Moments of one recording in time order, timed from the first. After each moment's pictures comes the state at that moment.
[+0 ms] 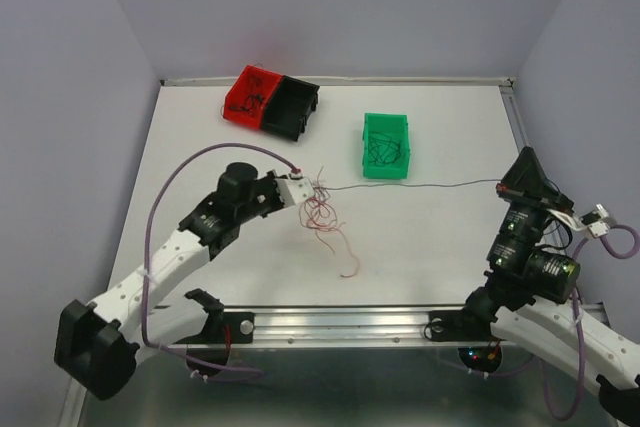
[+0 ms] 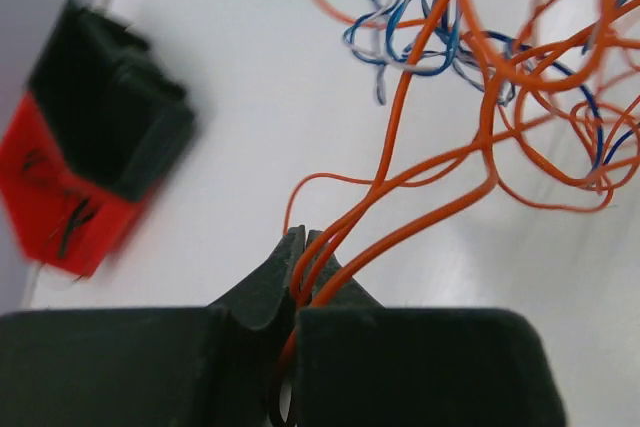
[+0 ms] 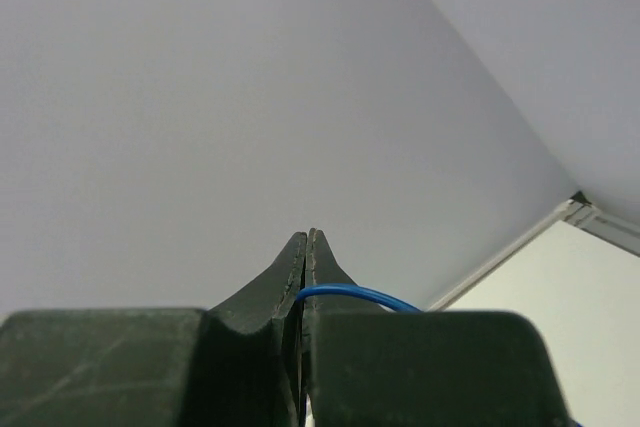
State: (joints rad) left arm -0.67 1.03 0.67 -0.18 0.18 0.73; right arm 0.81 0.51 0.44 1.16 0.98 -0.17
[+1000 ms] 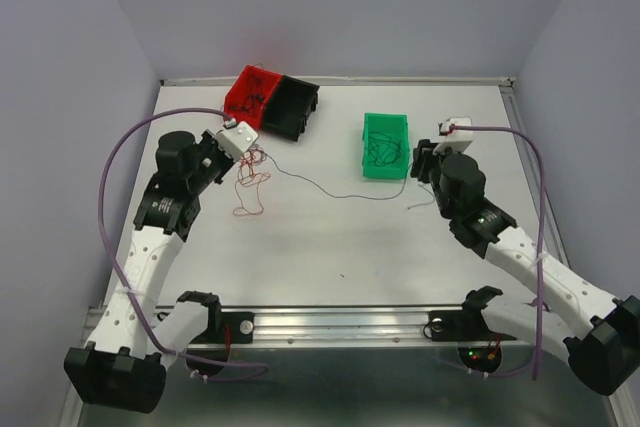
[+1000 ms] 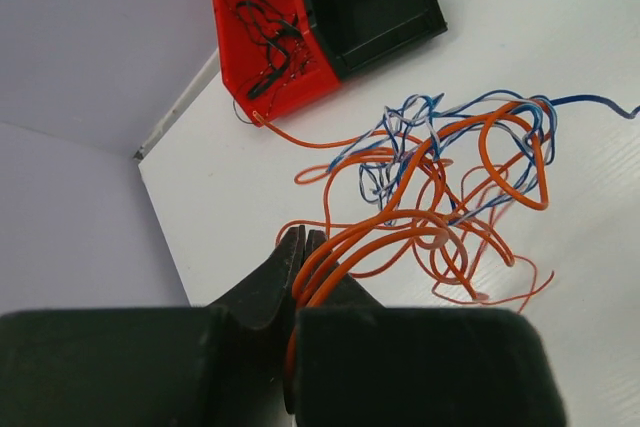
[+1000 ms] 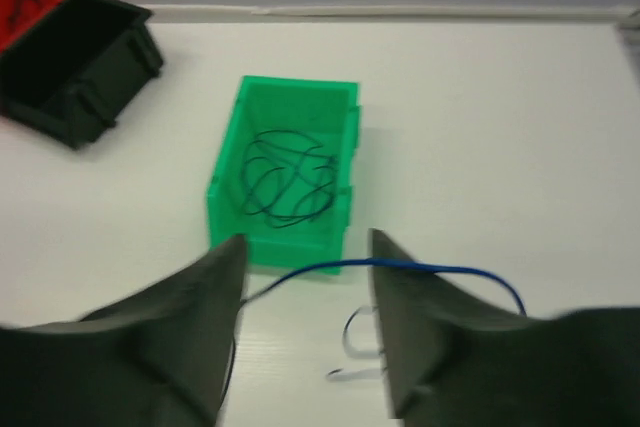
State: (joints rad) left arm -0.17 0.93 0.92 -0.37 0.17 0.65; right arm 0.58 0.96 0.72 0.09 0.56 0.14
